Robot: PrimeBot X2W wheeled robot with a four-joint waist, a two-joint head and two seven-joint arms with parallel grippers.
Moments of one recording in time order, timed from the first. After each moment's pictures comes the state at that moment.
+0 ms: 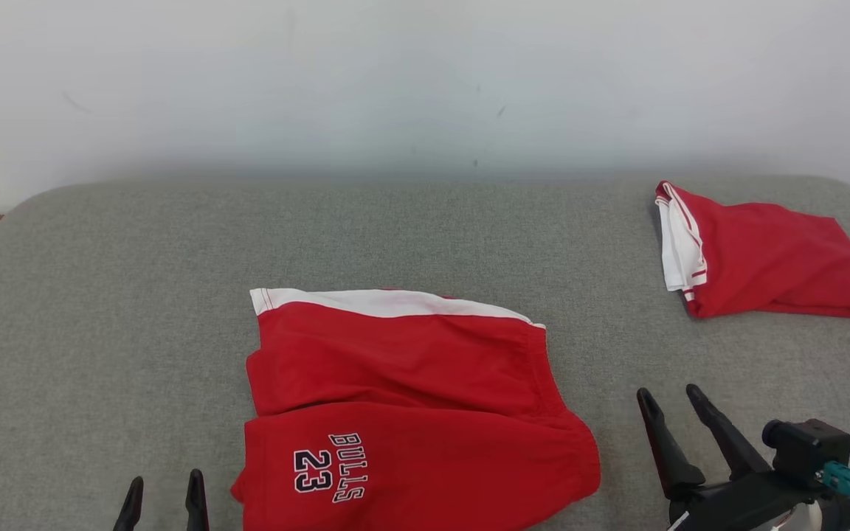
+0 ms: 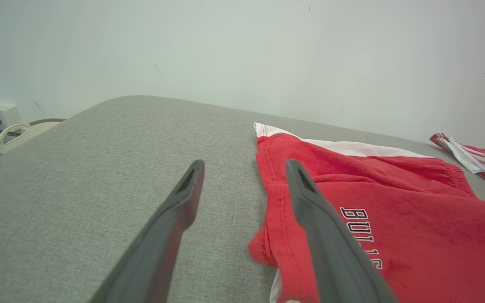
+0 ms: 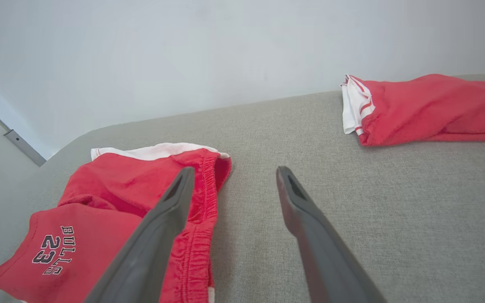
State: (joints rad) left arm 0.08 0.05 0.03 -0.01 -0.18 0.02 -0.26; right arm -0.02 -0.27 0.29 -0.03 0.47 0.13 0.04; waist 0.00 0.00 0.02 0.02
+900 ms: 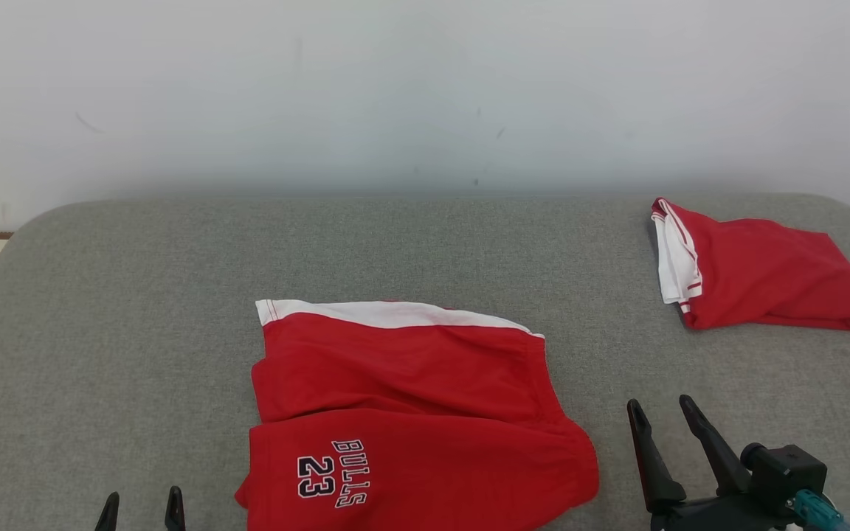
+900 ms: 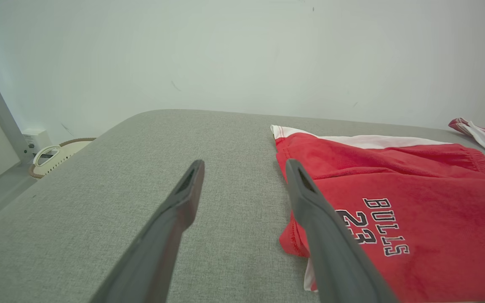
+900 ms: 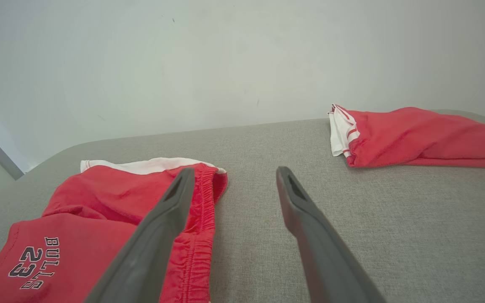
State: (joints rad) left arm 0.12 0.09 0.06 -0.03 -0.12 0.03 -0.26; right arm 0.00 -0.17 0.25 0.04 0.28 0.13 -0.11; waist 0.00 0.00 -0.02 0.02
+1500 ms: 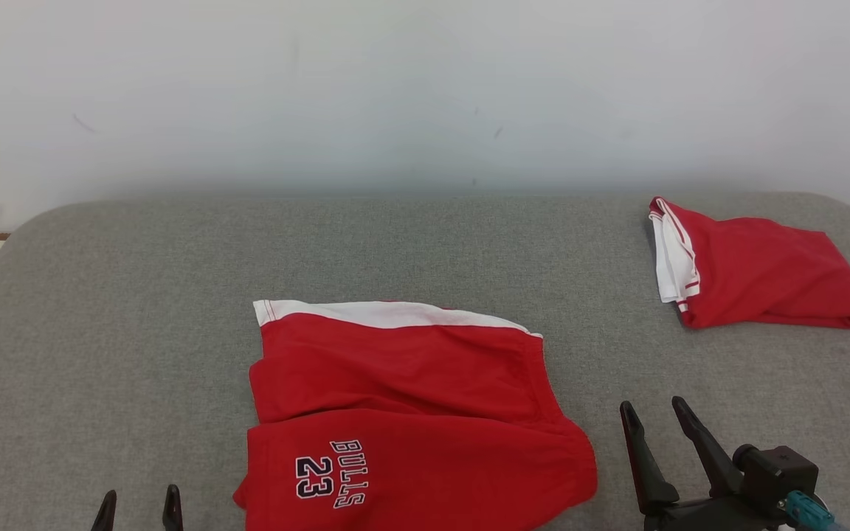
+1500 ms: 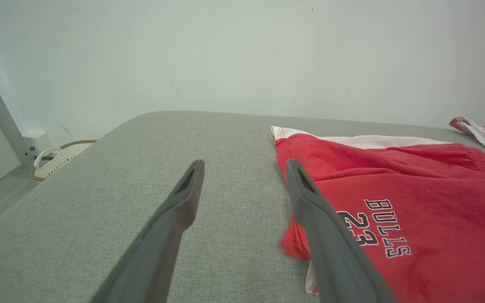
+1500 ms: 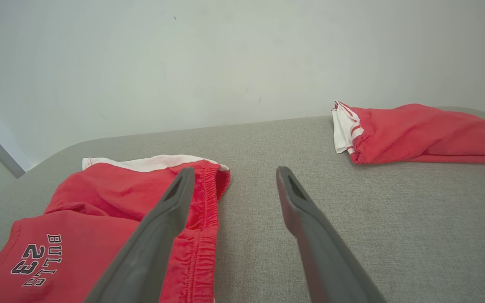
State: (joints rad) left arm 0.12 0.11 0.05 -0.04 -0.12 0.04 -0.25; right arm -0.01 -0.16 0.26 0.05 0.28 0.13 -0.12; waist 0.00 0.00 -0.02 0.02
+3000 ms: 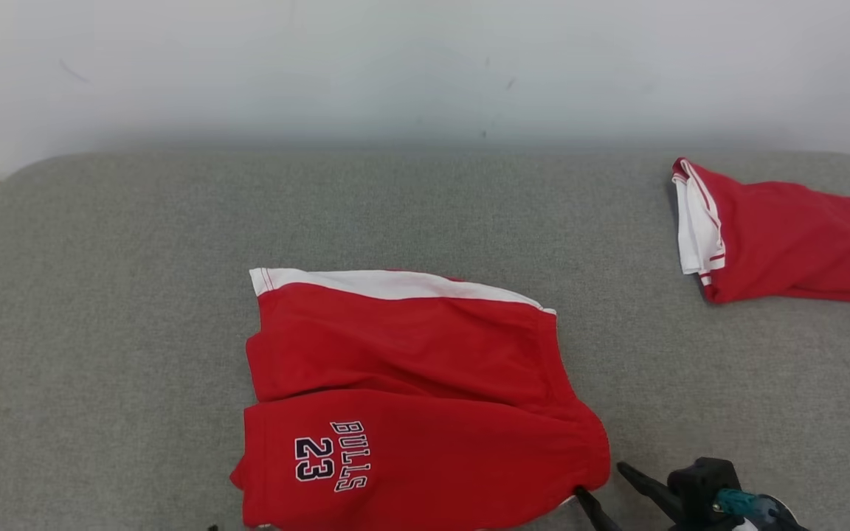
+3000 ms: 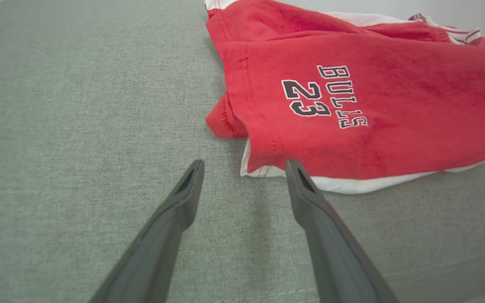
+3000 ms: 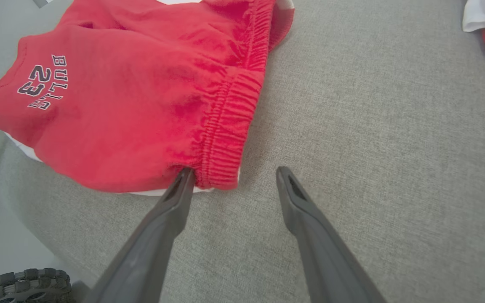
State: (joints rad) left arm 0.06 0.13 -0.12 0.21 -0.16 -0.09 -0.24; right arm -0.07 -0.45 0.62 0.12 0.45 0.13 0.06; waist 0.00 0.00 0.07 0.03
